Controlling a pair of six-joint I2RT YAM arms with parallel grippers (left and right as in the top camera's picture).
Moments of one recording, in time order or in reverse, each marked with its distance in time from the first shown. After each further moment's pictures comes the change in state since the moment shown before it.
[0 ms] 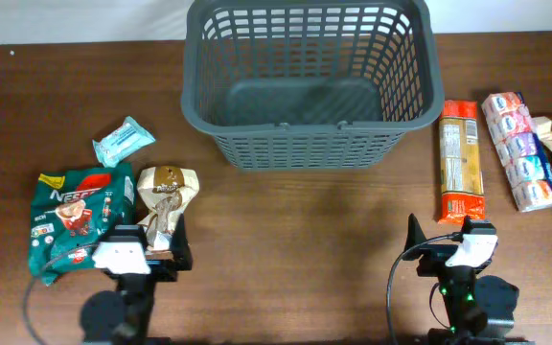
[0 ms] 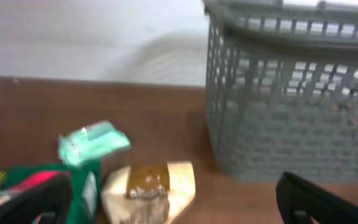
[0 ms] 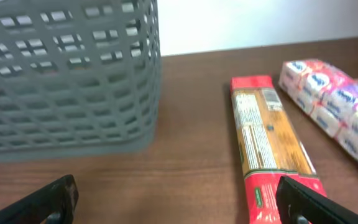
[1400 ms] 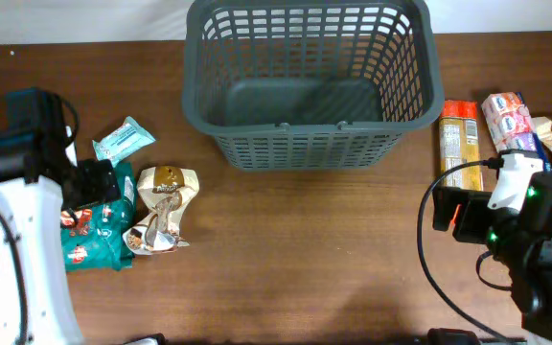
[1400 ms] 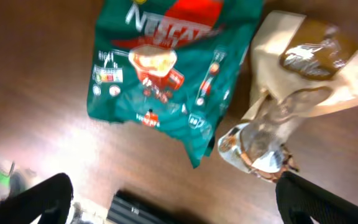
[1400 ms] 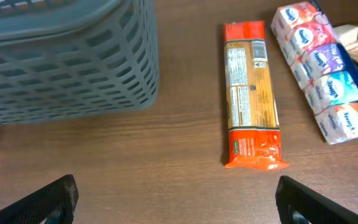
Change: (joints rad) left arm 0.262 1.347 1.225 -1.075 -0.260 -0.005; right arm 0.001 0.835 0.986 -0.696 0.014 -0.001
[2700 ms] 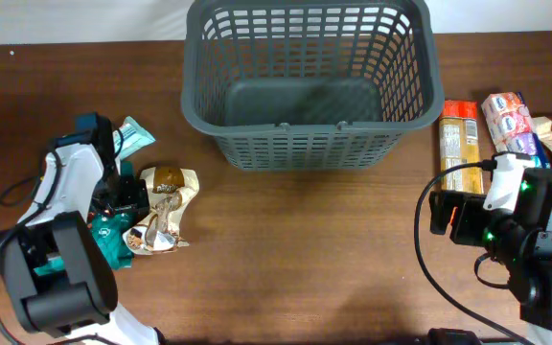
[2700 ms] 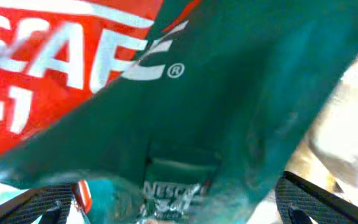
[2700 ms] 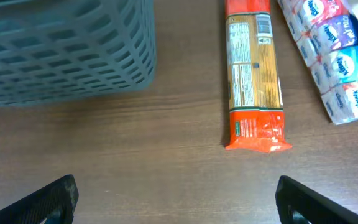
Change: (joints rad) left arm 0.000 0.383 -0.314 0.437 -0.002 0.074; right arm 0.000 0.029 0.000 -0.058 -0.003 0.000
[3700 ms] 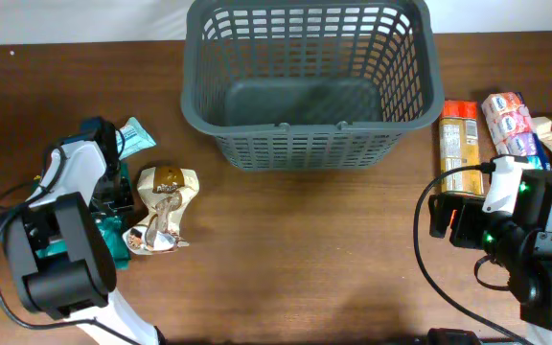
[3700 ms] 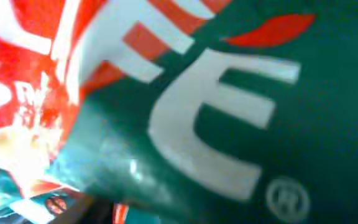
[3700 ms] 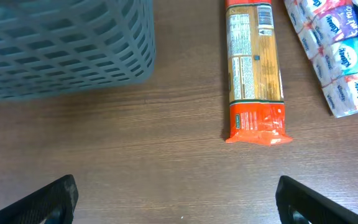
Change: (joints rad) left arm 0.010 0.097 0.011 0.024 -0.153 -0.111; right arm 0.000 0.000 0.000 -0.023 0.000 0.000
